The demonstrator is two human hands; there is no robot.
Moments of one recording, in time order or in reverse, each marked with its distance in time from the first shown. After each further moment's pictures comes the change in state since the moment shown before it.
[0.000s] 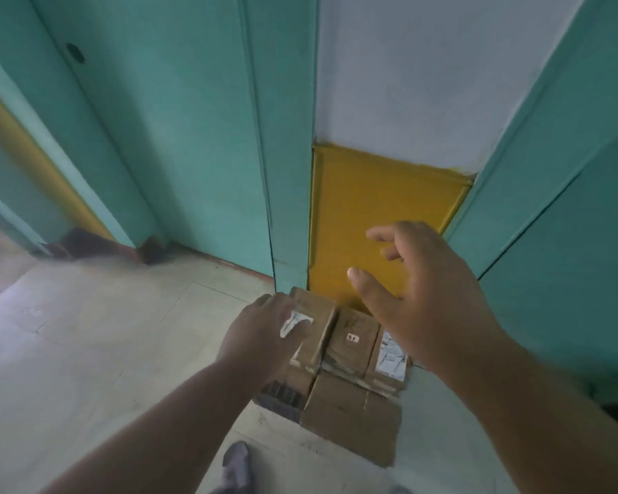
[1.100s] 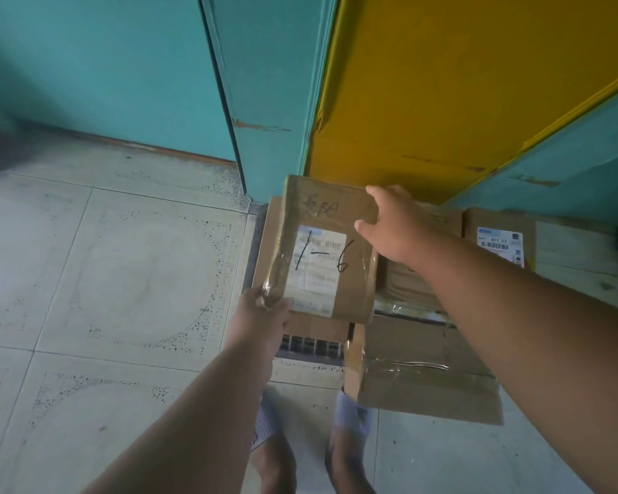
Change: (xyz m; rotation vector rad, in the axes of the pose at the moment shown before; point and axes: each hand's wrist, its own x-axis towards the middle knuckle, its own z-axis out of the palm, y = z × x) left_hand 0.157 -0.281 0.292 -0.669 -0.405 -0.848; right_hand 0.068 0.267 0.451 -0.122 -0.549 0.703
